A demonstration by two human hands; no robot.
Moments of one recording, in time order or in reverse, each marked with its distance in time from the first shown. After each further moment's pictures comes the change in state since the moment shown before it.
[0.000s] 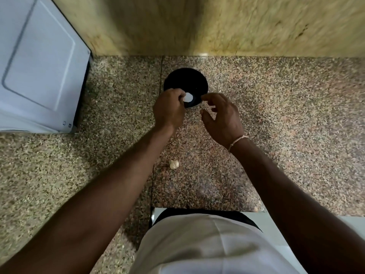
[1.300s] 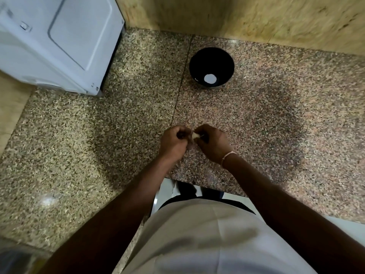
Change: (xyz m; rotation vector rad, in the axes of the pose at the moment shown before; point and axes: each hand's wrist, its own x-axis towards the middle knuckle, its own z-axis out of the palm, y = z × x) left_hand -0.164 -0.071 0.033 -0.632 -0.158 -0.543; right_hand -0.096 0.008 0.074 0.120 -0.390 0.096
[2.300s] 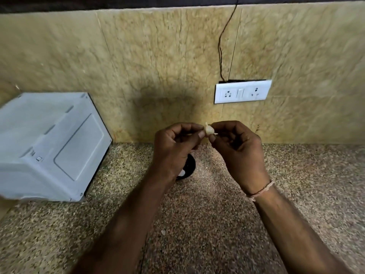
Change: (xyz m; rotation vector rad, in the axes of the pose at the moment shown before) left_hand -0.065 0.294 -0.018 -0.490 -0.169 0.800; right_hand -0.021 -0.144 -0.237 0.574 0.626 -0.479
